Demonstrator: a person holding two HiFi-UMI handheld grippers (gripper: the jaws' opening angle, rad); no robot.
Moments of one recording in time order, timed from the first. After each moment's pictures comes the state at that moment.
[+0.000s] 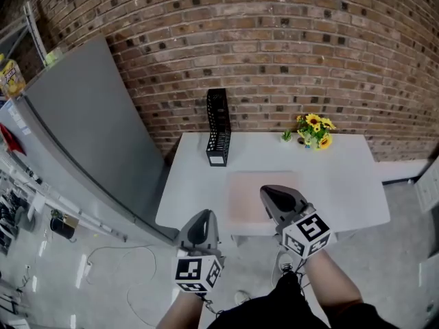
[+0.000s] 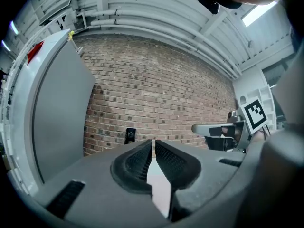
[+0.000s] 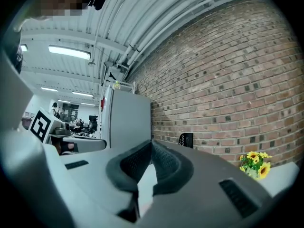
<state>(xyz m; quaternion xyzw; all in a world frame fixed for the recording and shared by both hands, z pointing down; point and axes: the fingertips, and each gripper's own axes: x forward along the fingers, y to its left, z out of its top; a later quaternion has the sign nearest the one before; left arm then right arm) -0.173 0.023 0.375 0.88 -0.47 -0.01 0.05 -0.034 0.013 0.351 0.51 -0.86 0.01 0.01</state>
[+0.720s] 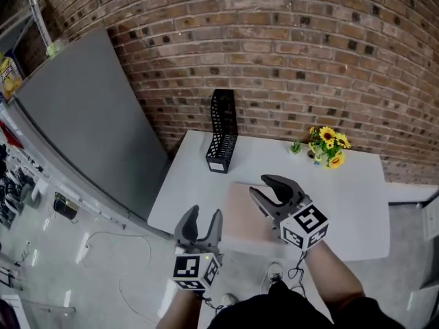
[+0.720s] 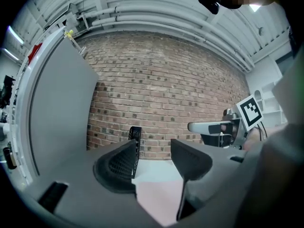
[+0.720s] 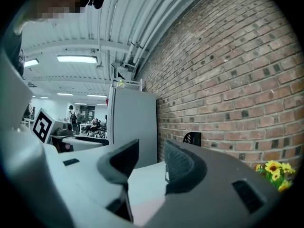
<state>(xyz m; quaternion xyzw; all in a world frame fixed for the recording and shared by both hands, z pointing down) -0.119 -0.047 0.385 0.84 -0.53 0.00 0.06 0.007 -0.084 0.359 0.41 -0.91 0.02 0.02</state>
